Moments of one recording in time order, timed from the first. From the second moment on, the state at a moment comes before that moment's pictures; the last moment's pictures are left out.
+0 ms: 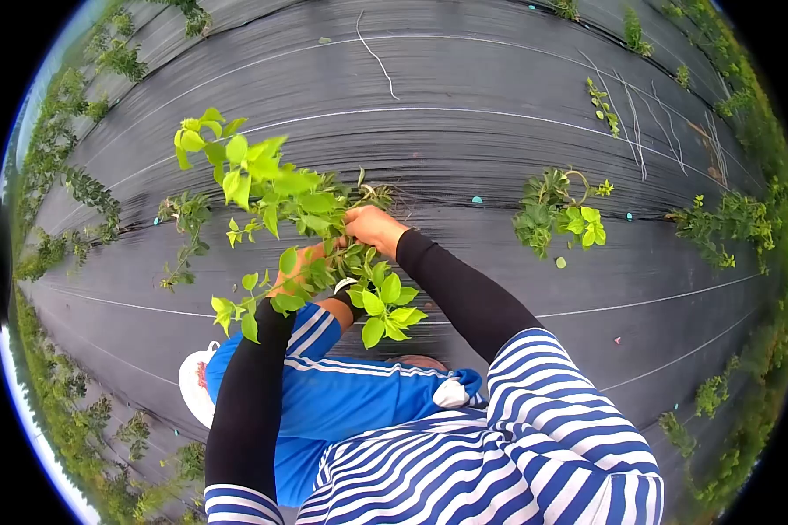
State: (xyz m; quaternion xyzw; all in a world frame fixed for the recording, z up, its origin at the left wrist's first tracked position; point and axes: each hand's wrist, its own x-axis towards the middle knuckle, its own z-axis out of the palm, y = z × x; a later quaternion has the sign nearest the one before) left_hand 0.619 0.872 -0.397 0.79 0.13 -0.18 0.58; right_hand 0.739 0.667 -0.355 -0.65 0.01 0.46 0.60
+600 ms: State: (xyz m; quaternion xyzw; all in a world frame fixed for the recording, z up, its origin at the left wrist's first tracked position) left_hand 0.668 0.821 -0.289 0.94 -0.12 -0.04 0.33; right_hand 0.726 0.664 -0.370 -0.80 -0.27 0.27 0.46
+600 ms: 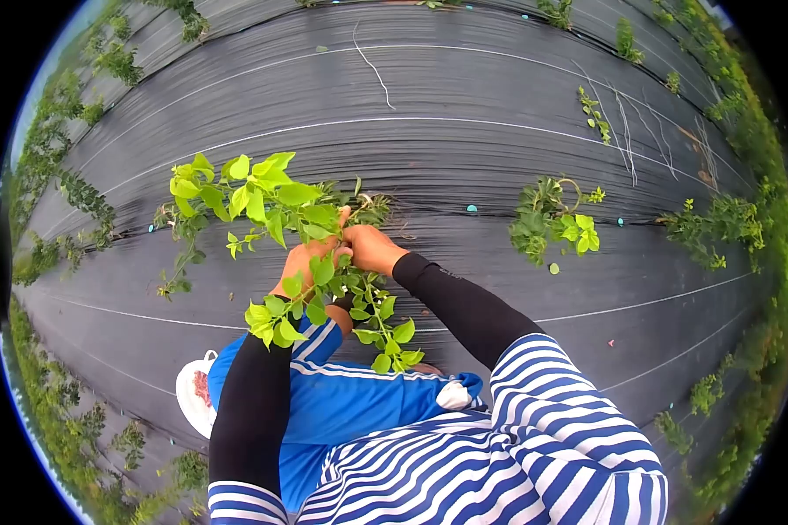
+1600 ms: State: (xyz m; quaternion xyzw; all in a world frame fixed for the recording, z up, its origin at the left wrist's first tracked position) left_hand 0.612 0.809 -0.355 0.09 0.18 -0.13 0.97; right_hand 0.826 0.614 -0.316 -0.64 0.01 0.32 0.70
